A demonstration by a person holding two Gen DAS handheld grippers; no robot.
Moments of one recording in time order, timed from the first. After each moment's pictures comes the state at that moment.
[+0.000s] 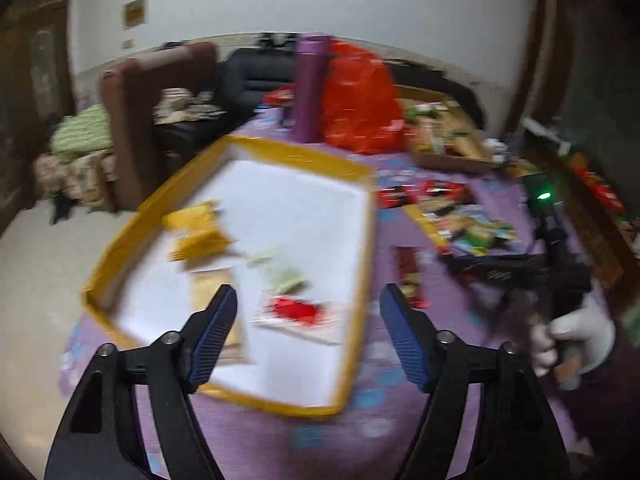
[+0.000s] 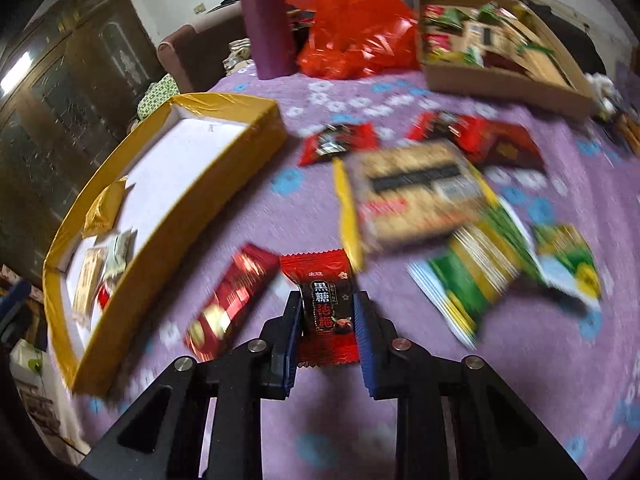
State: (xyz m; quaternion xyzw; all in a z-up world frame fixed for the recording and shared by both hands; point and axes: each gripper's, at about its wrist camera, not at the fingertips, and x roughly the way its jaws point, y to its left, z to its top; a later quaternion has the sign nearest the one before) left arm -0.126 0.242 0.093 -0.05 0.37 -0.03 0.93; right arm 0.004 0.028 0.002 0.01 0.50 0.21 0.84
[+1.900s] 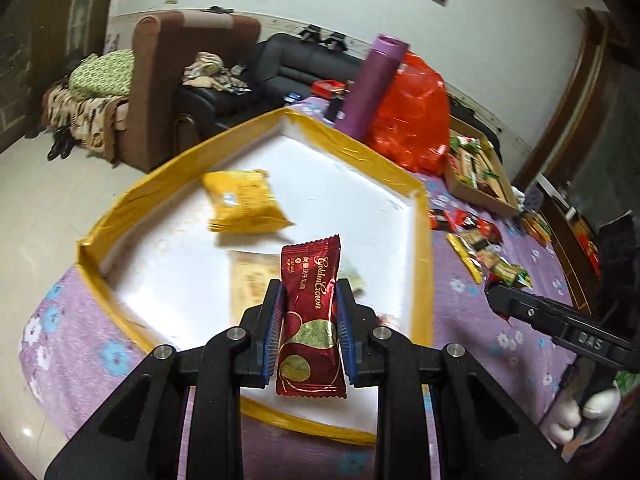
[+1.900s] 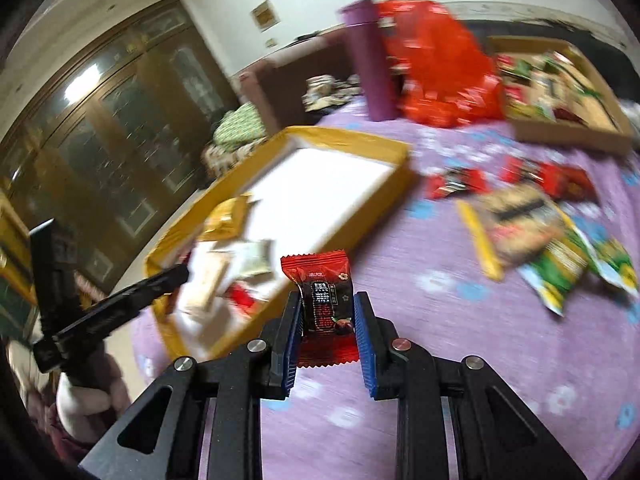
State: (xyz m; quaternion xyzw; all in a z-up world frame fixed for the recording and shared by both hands) left arm -0.108 0.319 0.048 -0.16 0.36 0.03 0.92; right arm -0.050 0.085 0.055 0.05 0.42 0.34 0.84
